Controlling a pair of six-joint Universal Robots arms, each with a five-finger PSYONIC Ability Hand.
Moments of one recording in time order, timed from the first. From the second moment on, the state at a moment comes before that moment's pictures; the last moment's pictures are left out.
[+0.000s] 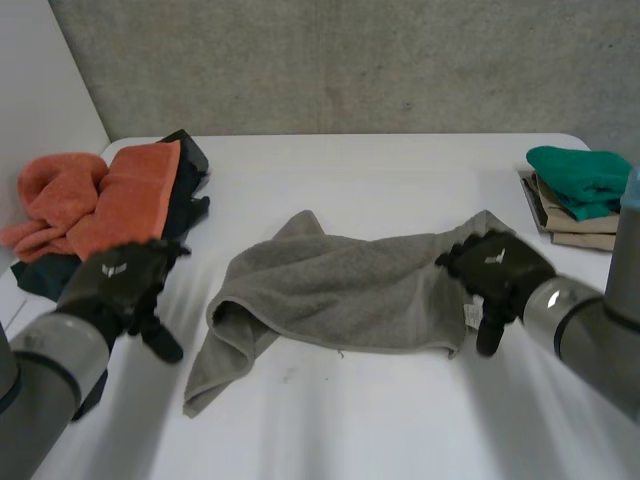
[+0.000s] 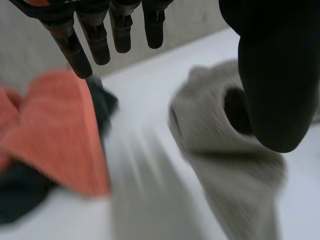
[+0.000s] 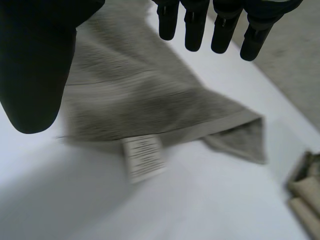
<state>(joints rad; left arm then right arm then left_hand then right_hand) 4.31 -1.56 -1.88 3.04 -1.68 3.22 1.92 -1.32 1.65 0.18 1.44 2.58 0.19 0.20 0.20 0.20 0.04 0.22 0.22 0.22 0.22 0.05</state>
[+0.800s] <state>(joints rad) 4.34 -1.85 -1.90 3.13 -1.60 3.19 1.89 -1.21 1.77 -0.25 1.41 2.68 0.41 0.40 0.41 0.40 0.23 1.12 1.17 1.18 1.19 0.98</state>
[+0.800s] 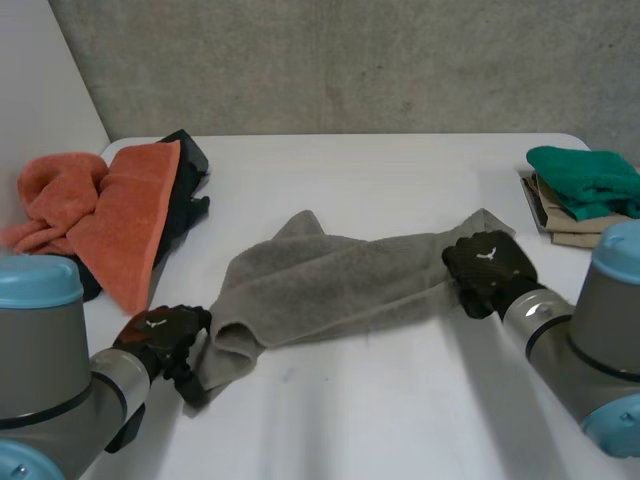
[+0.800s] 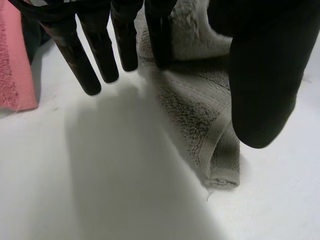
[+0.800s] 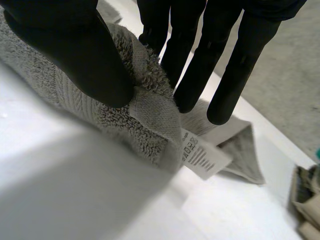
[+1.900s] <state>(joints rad) 4.27 -1.92 -1.87 3.24 -1.69 3.40 1.66 -1.37 1.55 -0.01 1.36 2.68 0.49 0.49 0.49 0.50 0.33 1.12 1.17 1.18 1.19 0.98</state>
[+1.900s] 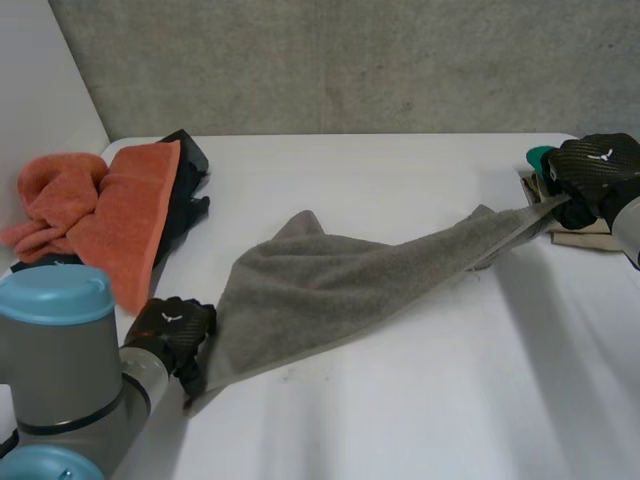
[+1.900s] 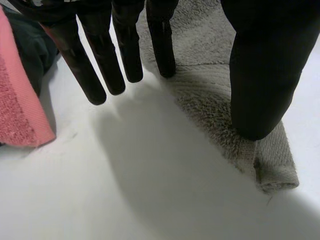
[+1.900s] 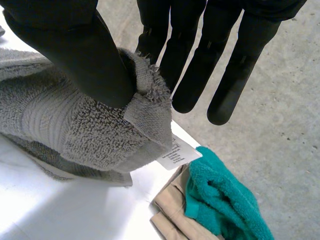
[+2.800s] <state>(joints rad) 4.44 -1.43 -1.59 3.00 -1.56 3.70 1.52 -1.52 1.23 0.47 1.32 2.39 1.11 1.19 1.19 1.20 0.98 1.12 1.17 1.19 1.19 0.98</state>
